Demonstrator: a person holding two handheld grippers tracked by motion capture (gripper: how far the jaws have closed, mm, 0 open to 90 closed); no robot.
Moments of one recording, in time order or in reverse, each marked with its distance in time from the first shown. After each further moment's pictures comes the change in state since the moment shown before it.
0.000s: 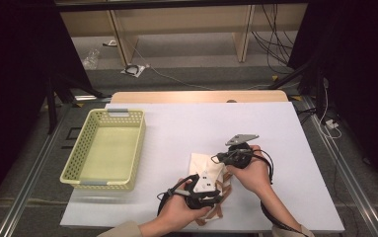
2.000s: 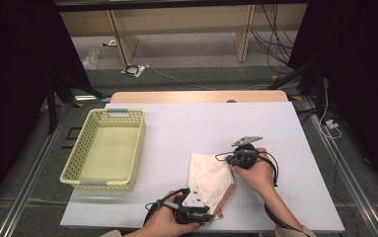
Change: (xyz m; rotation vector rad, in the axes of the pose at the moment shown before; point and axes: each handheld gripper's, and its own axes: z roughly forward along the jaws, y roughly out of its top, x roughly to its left) left arm -0.009 -0.035 -0.016 0.111 -0.083 0.026; right arm -0.021 -0.017 0.005 0.063 -0.095 0.069
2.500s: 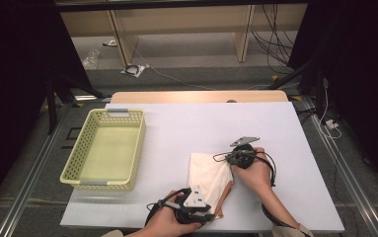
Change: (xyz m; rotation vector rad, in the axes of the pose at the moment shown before) left arm 0.000 0.001 0.003 -0.012 0.010 0.003; right arm -0.002 -0.002 0.013 0.014 -0.050 -0.023
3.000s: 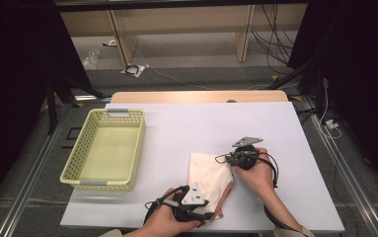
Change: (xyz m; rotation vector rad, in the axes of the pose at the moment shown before) left arm 0.006 0.002 -0.005 -0.033 0.029 -0.006; right arm -0.001 -0.003 -0.008 -0.044 -0.007 -0.009
